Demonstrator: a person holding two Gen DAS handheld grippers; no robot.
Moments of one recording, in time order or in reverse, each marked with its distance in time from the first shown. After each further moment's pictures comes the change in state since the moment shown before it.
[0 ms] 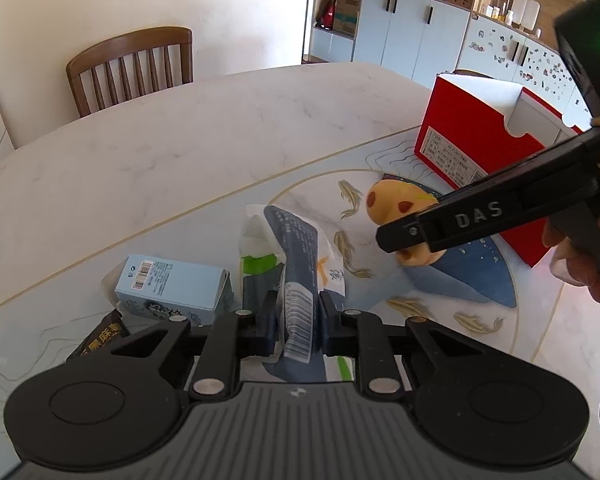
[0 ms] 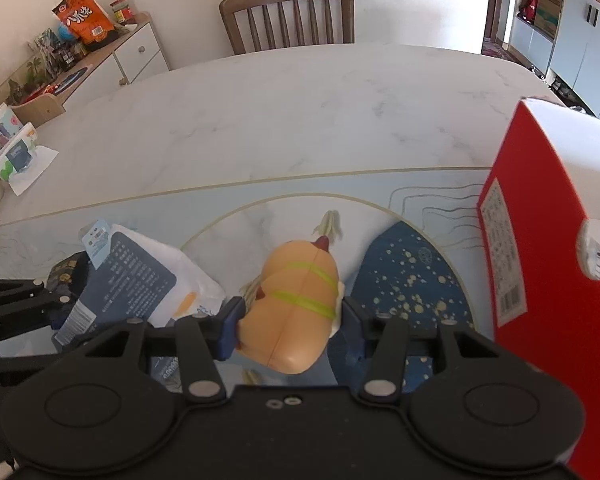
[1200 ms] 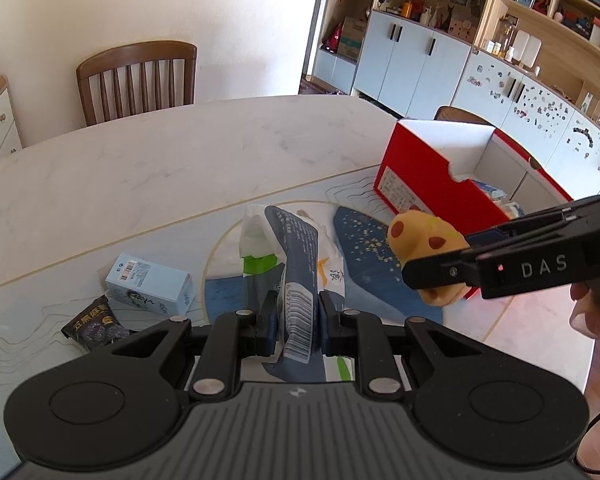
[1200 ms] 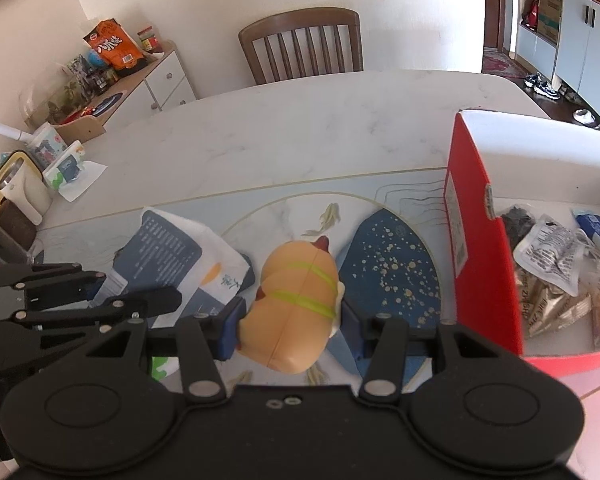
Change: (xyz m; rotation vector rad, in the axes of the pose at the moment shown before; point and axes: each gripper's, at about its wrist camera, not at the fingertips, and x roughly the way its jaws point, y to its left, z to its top) left arm -0.057 -0.036 0.010 -0.085 -0.058 -0.029; right arm -0.083 -0.011 -0.031 0.015 -0.062 0.078
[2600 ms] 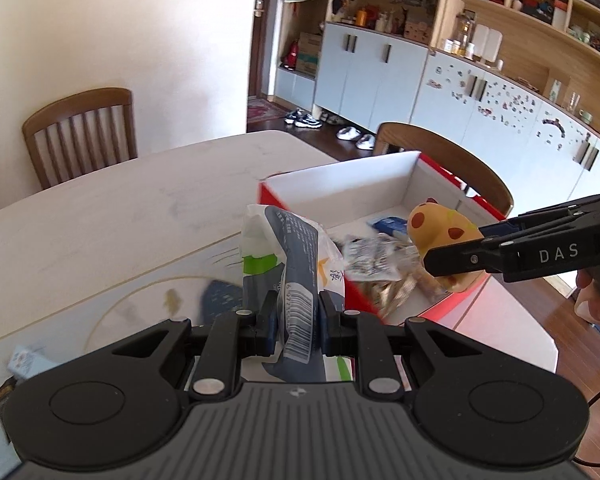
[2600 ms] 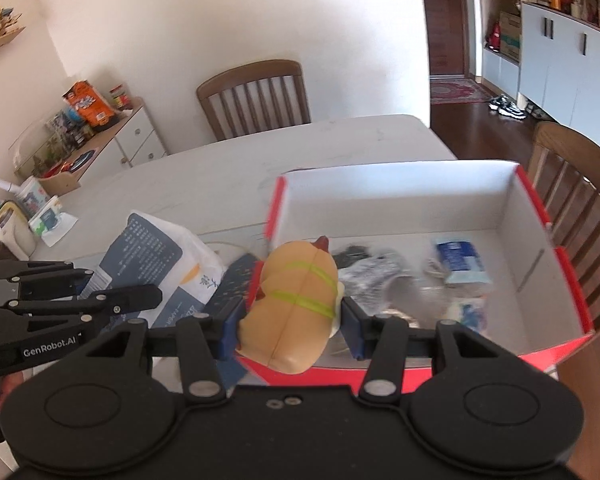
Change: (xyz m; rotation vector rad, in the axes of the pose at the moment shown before) left arm 0.031 -0.149 0.066 0.100 -0.047 -0.042; right arm -0.098 -0.144 -0.001 0.047 -0.129 -0.031
